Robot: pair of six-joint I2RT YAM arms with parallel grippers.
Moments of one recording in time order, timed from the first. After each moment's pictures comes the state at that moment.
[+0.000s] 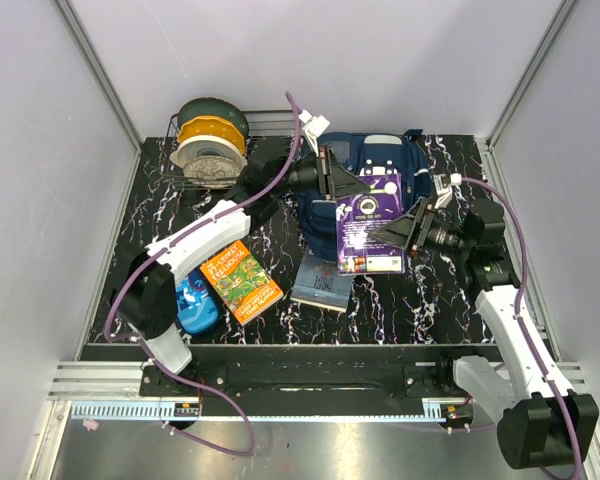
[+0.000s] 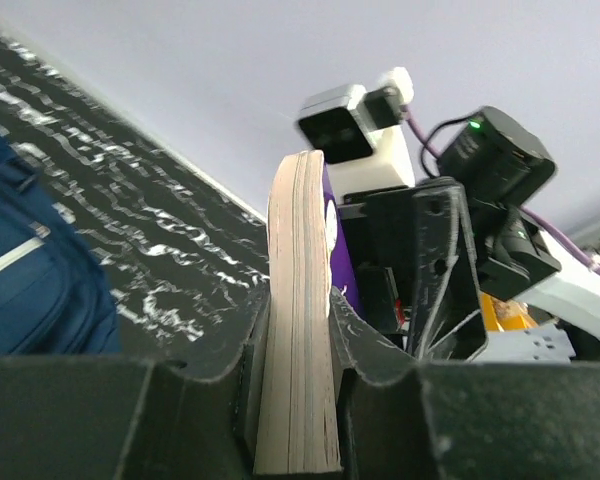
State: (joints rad) left arm -0.65 1.71 1.43 0.35 0.78 -0.76; right arm 0.08 0.92 0.74 -0.05 -1.03 0.91
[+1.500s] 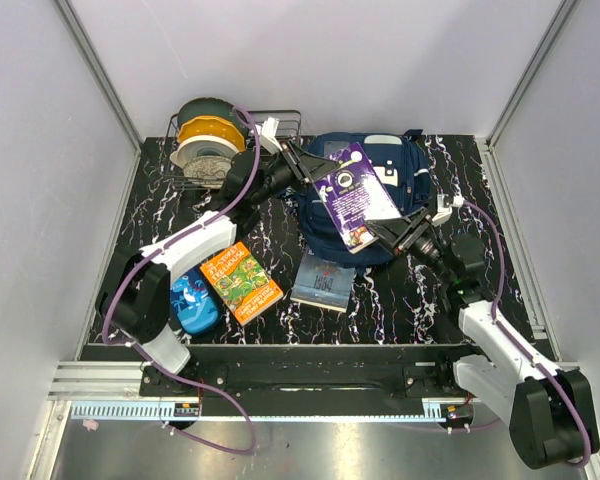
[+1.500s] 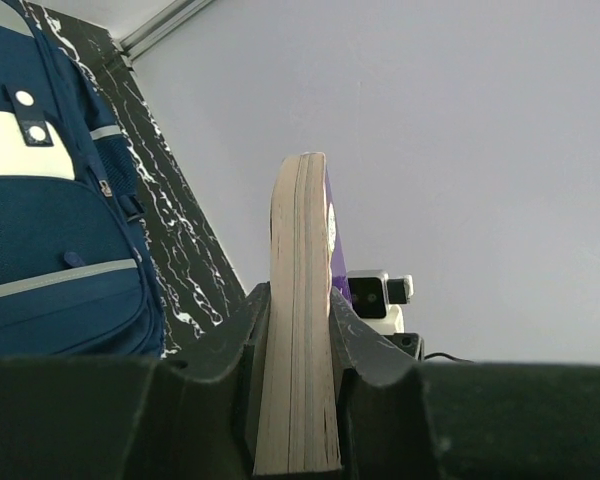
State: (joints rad) left arm -0.54 1.63 1.18 0.54 0.41 -1.09; right arm 0.22 0.92 0.39 0.65 -0.56 1.31
